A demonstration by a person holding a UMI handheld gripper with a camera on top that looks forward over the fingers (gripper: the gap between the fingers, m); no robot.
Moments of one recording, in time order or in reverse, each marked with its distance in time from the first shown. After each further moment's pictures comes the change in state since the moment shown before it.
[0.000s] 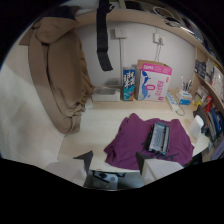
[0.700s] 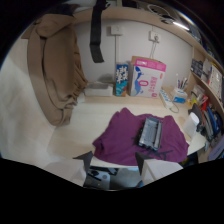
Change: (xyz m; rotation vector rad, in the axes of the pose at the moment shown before) arm 0.038 0.032 0.005 -0.007 0.053 -0.033
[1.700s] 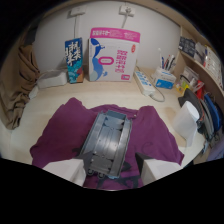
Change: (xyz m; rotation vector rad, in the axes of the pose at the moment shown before) arm 0.185 0.023 0.159 -0.099 0.174 0.064
